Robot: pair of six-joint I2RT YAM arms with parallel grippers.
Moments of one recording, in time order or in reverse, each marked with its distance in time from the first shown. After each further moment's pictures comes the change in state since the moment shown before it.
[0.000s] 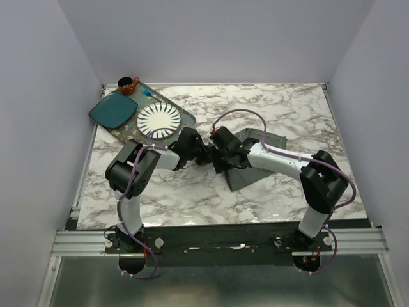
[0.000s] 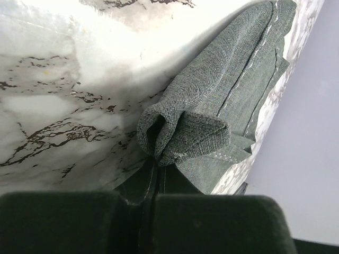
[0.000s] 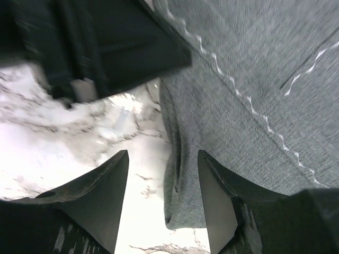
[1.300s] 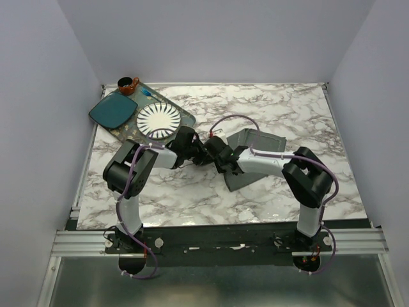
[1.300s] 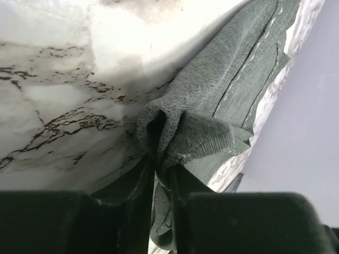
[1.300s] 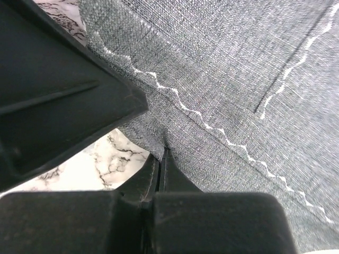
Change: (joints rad) left arm 0.034 -0.012 -0.003 -0.035 0.067 -0.021; right arm 0.059 0.130 -0.027 0.159 0.286 0.026
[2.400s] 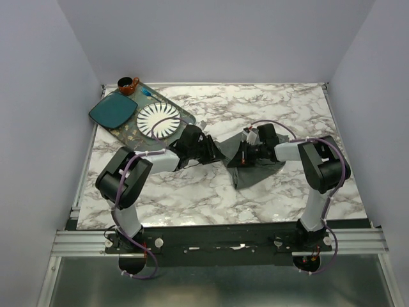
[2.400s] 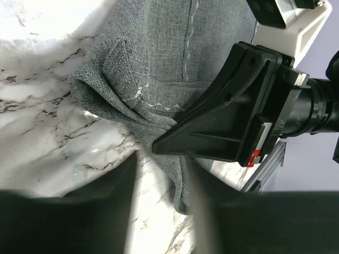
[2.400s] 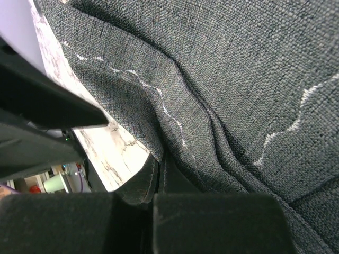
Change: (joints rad) left arm -0.087 -0.132 0.012 -0.064 -0.034 0.288; right arm -0.556 0.021 -0.276 0.426 -1.222 0.131
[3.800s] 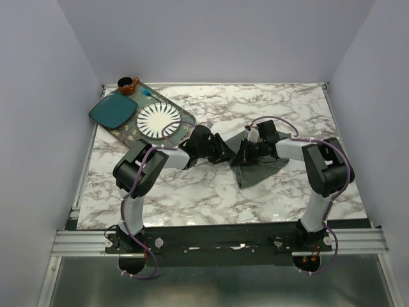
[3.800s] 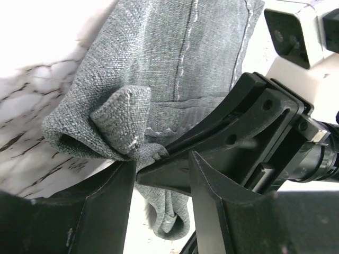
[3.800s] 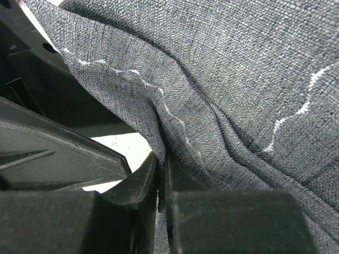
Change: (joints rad) left arm -0.046 0.190 0.096 0.145 0.015 -0.188; right arm 0.006 -0.049 0.053 -0.173 0.141 -0.080
